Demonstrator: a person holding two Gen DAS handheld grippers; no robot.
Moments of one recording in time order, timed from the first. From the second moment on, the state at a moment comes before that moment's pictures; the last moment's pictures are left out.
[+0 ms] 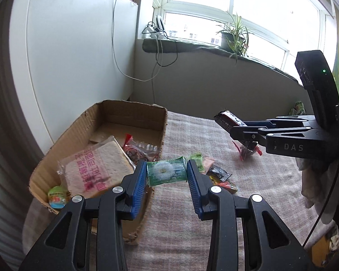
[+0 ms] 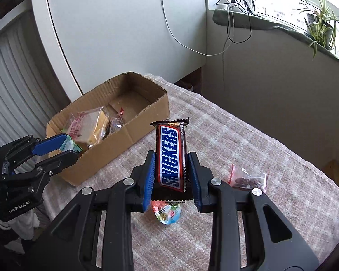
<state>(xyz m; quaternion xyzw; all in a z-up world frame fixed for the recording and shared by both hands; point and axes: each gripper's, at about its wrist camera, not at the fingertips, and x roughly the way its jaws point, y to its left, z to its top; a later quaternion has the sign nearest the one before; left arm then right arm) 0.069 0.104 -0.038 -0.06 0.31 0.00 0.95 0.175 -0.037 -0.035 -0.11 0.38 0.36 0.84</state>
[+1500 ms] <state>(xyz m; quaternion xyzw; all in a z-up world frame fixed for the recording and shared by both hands) 0.093 0.193 -0.052 -0.10 0.32 0.08 0.94 0.218 0.098 -0.046 -0.15 0.39 0.41 0.81</state>
